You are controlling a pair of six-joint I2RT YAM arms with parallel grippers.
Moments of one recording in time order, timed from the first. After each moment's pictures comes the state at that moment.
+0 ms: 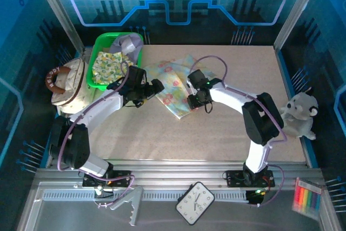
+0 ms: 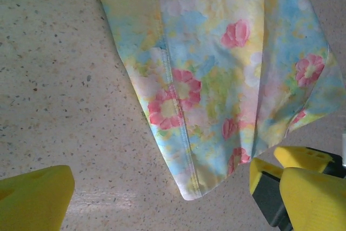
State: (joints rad) left arm -0.35 1.50 1.08 -0.50 0.17 -0.94; right arm 0.55 1.86 1.29 -0.66 0.10 0.12
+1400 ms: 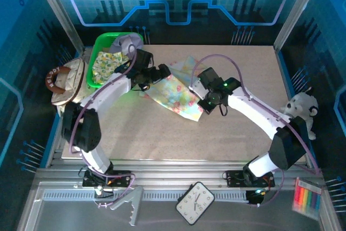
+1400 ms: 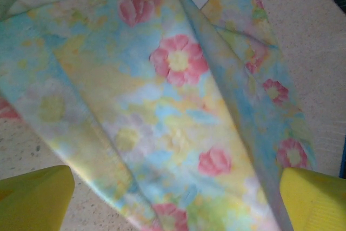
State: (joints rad) left arm -0.36 1.75 1.44 -0.58 0.16 -0.85; right arm 0.59 1.51 1.26 -0.97 0.06 -0.28
